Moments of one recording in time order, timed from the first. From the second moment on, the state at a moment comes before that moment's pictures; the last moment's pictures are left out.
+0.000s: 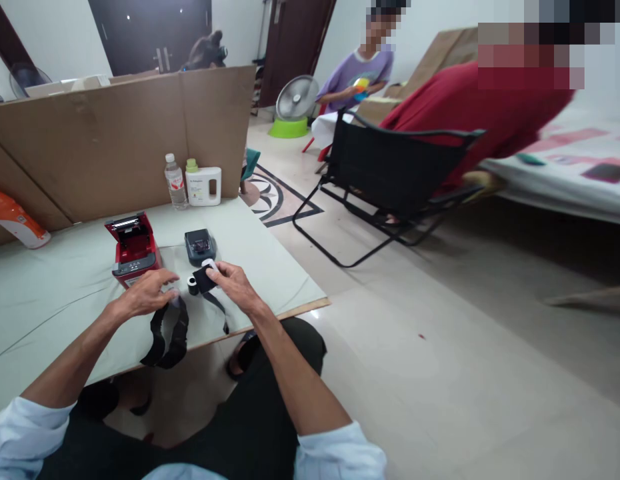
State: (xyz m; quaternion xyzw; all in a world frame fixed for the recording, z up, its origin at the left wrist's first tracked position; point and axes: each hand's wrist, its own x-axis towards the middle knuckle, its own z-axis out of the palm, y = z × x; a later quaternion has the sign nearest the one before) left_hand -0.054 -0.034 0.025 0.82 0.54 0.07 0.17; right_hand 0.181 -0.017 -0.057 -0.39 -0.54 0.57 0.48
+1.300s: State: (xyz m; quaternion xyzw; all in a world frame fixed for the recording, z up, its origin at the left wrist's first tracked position) left_hand -0.111 -0.059 -0.002 0.80 0.53 0.13 0.25; right_hand 0.182 -0.020 -0.084 -0.42 -0.52 0.59 0.46
